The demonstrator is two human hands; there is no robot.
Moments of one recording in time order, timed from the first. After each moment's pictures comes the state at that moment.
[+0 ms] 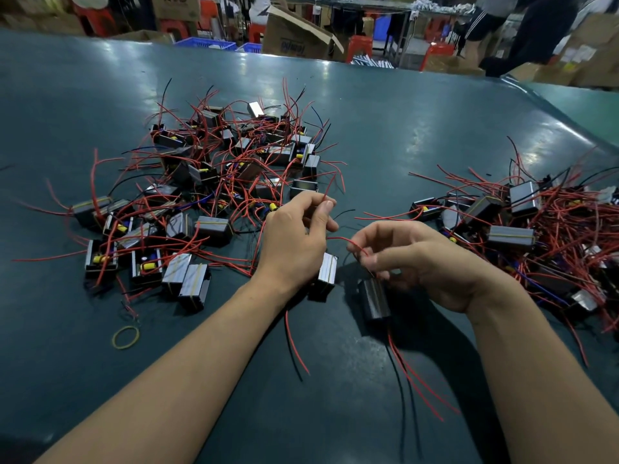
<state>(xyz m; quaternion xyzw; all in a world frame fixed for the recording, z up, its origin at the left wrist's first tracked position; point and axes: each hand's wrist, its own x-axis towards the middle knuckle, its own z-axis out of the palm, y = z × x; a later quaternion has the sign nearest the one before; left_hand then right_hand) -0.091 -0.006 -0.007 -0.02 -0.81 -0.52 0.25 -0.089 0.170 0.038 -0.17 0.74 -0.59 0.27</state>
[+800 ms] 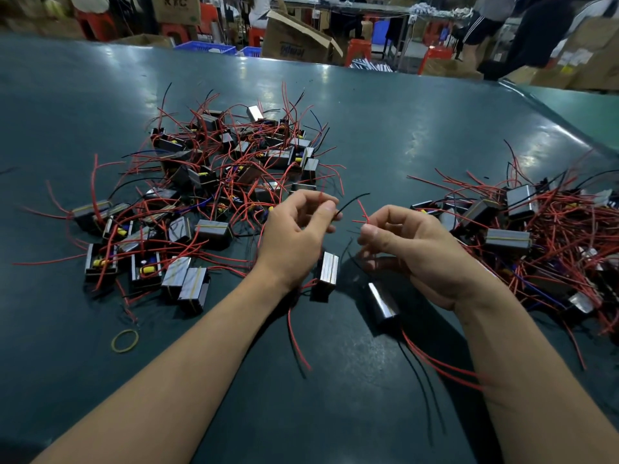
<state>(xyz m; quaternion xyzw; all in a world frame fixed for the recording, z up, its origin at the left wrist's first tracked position) -0.088 -0.003 0.005 -0.01 -0.71 -0.69 0.18 -0.092 0.166 0.034 -0.14 0.68 -0.70 0.17</state>
